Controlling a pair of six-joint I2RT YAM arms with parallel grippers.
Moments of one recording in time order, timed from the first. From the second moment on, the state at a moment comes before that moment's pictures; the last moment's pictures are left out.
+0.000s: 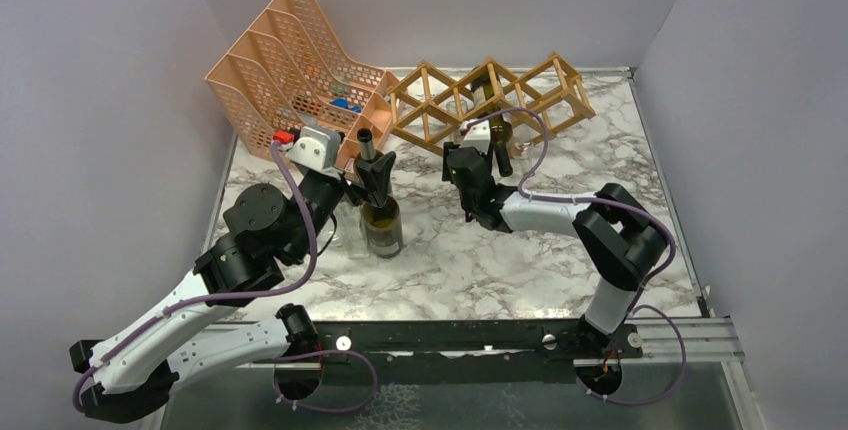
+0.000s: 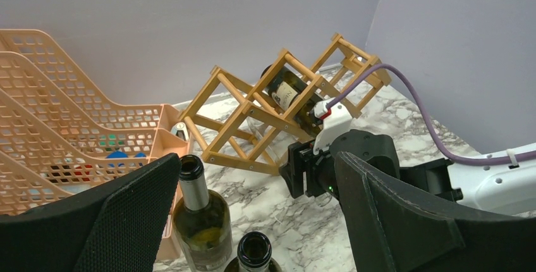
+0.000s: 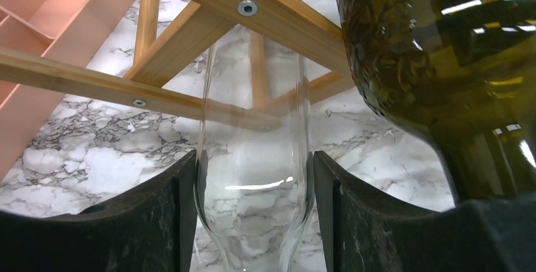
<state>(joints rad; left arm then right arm) -1.00 0.72 1.05 -0.20 -0.50 0.00 0.80 1.76 0.95 0.40 0.72 0.31</state>
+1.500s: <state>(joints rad) -1.00 0.73 1.05 -0.21 -0.50 0.00 0.75 1.76 1.05 0.47 0.55 0.24</state>
